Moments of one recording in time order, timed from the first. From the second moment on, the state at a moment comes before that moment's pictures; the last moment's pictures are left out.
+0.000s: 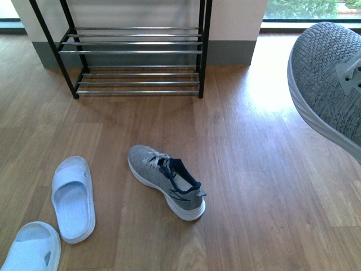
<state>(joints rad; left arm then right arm) 0.00 0.02 0.01 0.00 0.00 -0.01 -0.14 0.78 0.25 0.16 -0.15 0.17</state>
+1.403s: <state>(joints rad) -0.46 2.52 1.29 0.08 -0.13 -0.82 -0.14 0.78 0.25 0.16 -0.15 0.17</state>
